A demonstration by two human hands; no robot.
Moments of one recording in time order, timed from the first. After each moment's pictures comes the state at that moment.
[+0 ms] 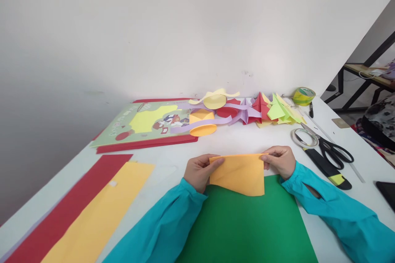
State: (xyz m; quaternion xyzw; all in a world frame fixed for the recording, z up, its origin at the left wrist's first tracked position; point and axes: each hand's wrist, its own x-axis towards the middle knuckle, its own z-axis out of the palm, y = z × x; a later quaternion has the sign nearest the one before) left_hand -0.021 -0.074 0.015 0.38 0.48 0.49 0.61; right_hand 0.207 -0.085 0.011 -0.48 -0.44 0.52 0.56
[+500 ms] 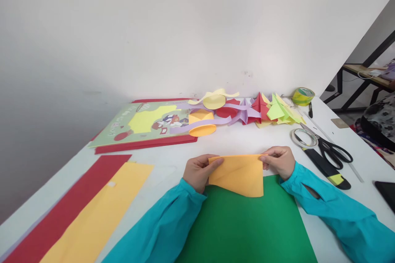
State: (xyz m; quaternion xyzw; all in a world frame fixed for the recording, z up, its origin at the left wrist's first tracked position) left_hand -0.021 -0.074 0.013 0.37 0.48 0.51 0.61; right_hand 0.208 -0.084 0.008 -0.48 -0.44 0.52 0.56
